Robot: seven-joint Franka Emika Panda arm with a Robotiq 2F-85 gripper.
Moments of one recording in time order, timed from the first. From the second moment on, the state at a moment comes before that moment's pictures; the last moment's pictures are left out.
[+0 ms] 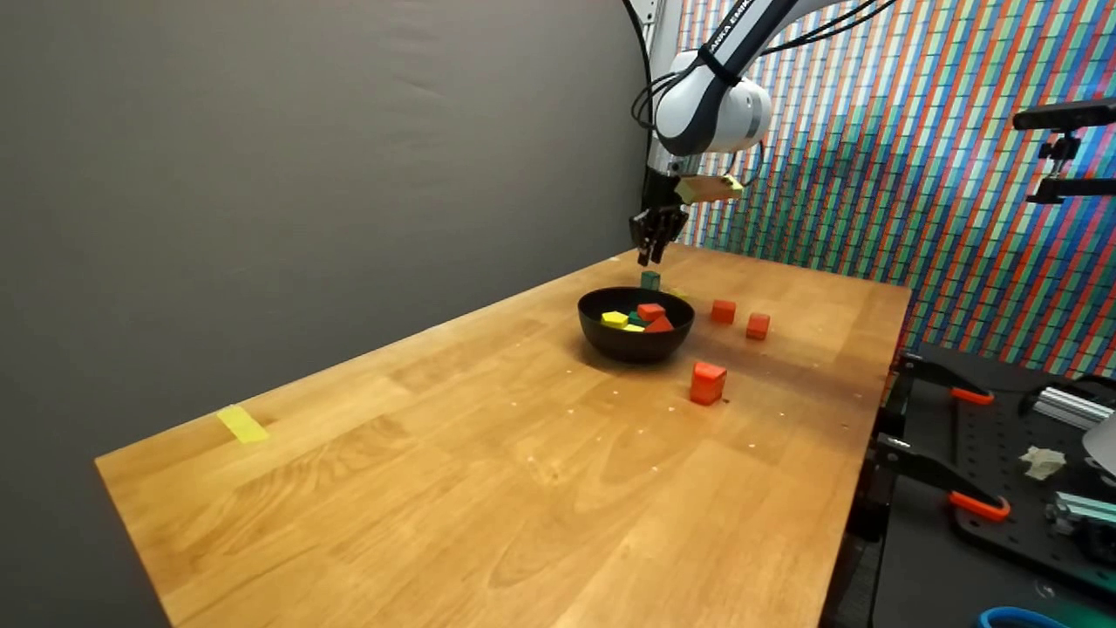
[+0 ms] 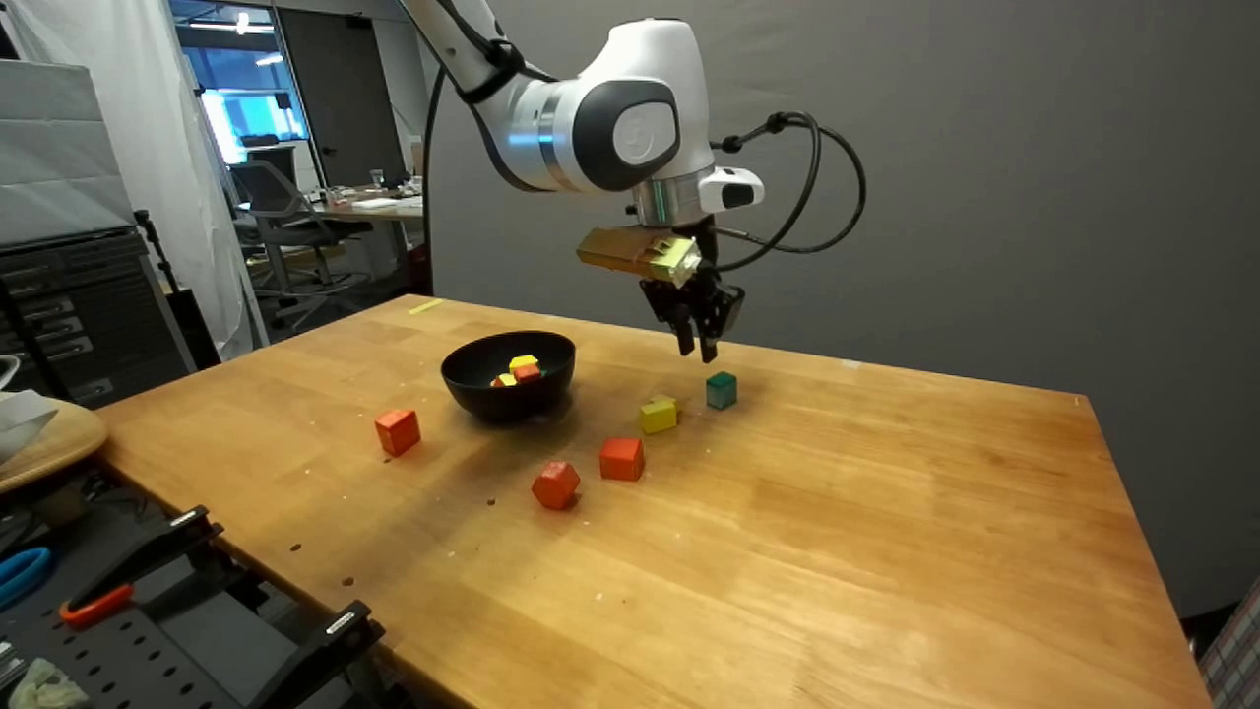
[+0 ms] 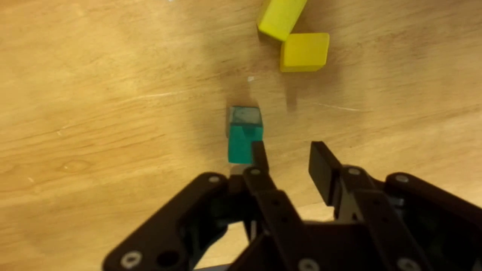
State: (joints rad) arm -0.15 0.59 -0.08 -1.92 0.06 2.69 -0.04
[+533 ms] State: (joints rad) arm -0.12 0.61 -0.13 -1.90 0.03 2.63 0.04
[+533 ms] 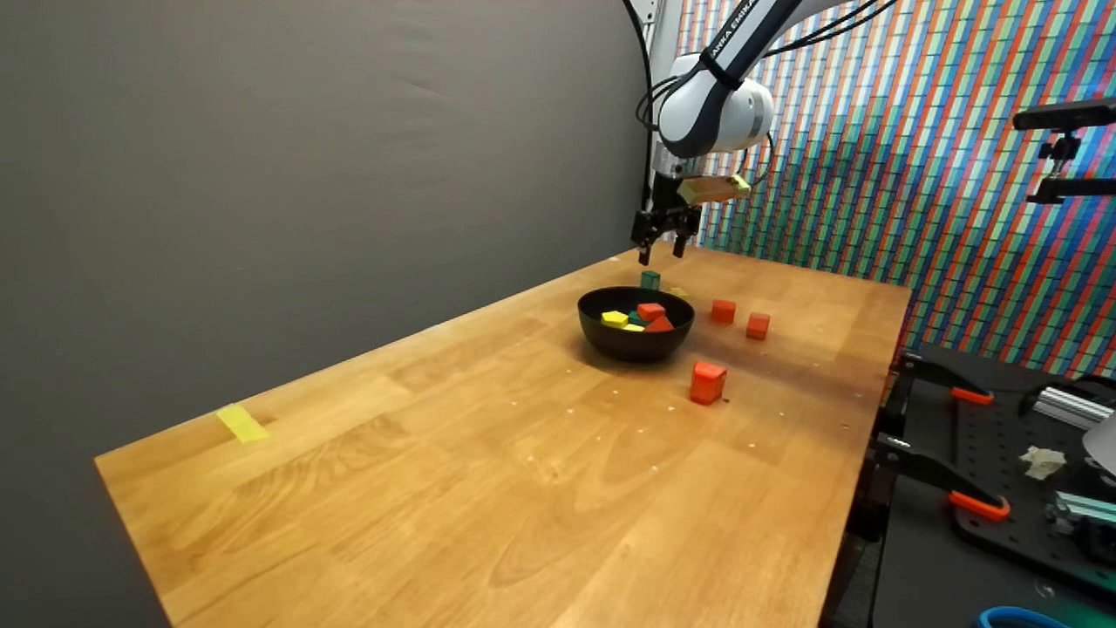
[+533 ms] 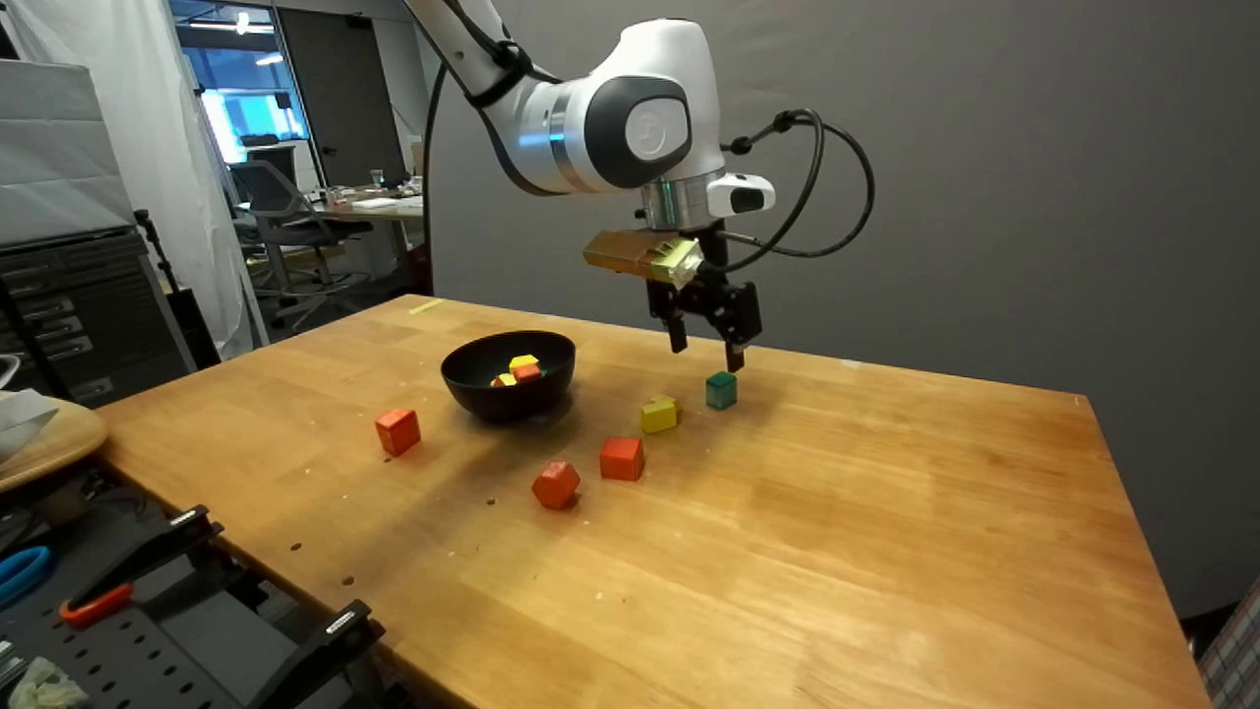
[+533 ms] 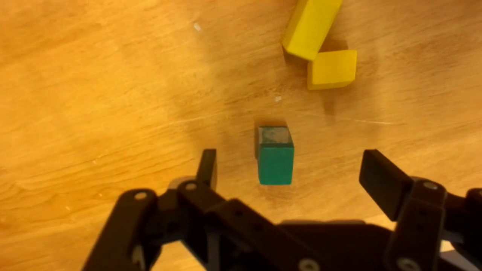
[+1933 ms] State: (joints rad) arm -0.14 0.54 -0.06 -1.86 0.04 2.41 -0.08
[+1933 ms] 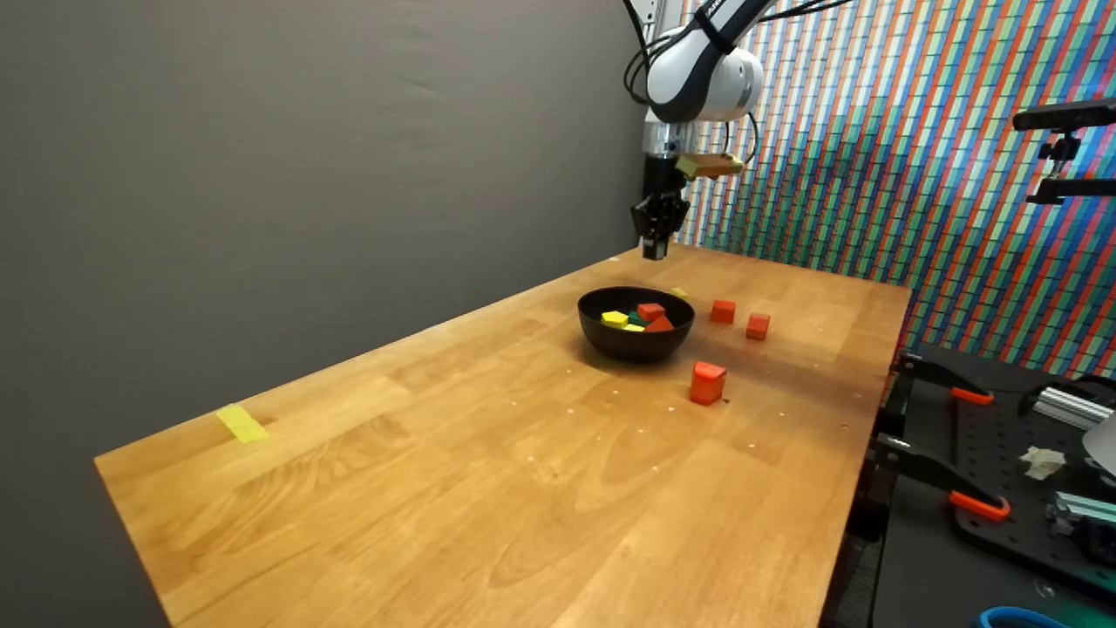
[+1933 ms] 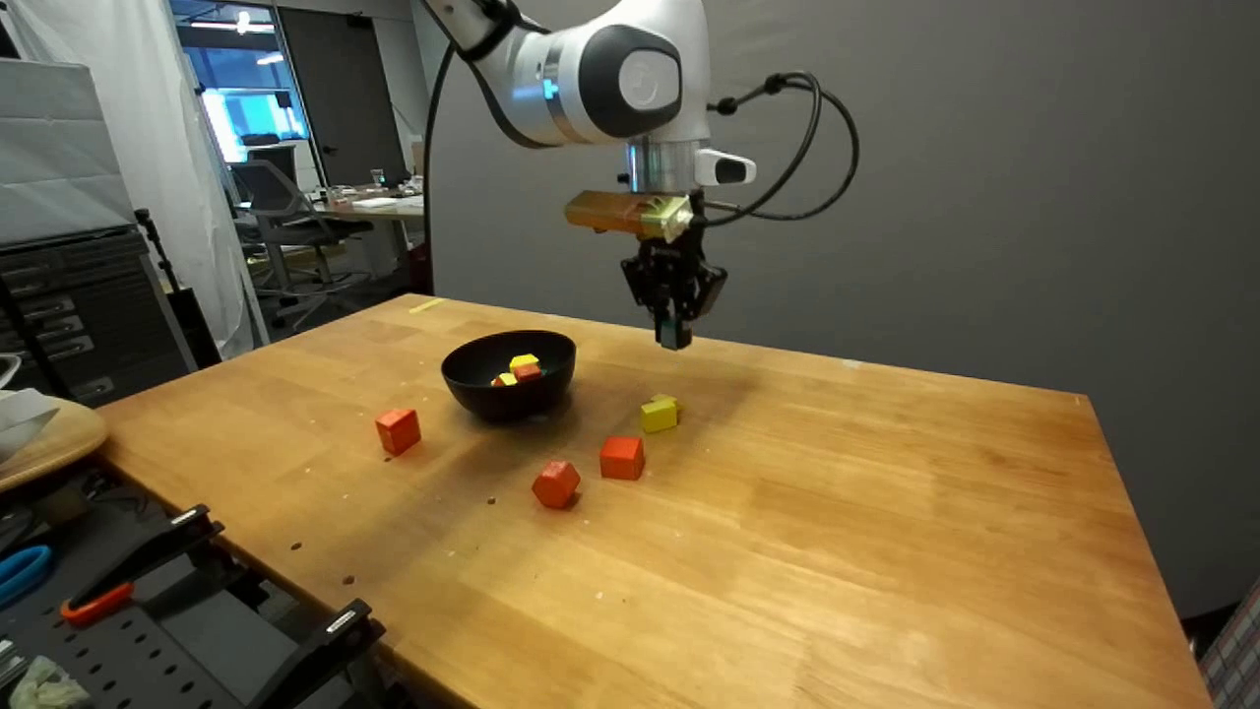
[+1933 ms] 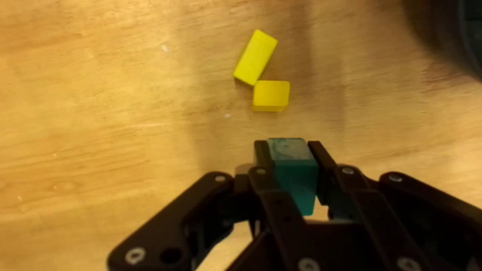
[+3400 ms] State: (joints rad) arm -0.12 0.26 0.08 -2.14 0.26 2.24 -0.28
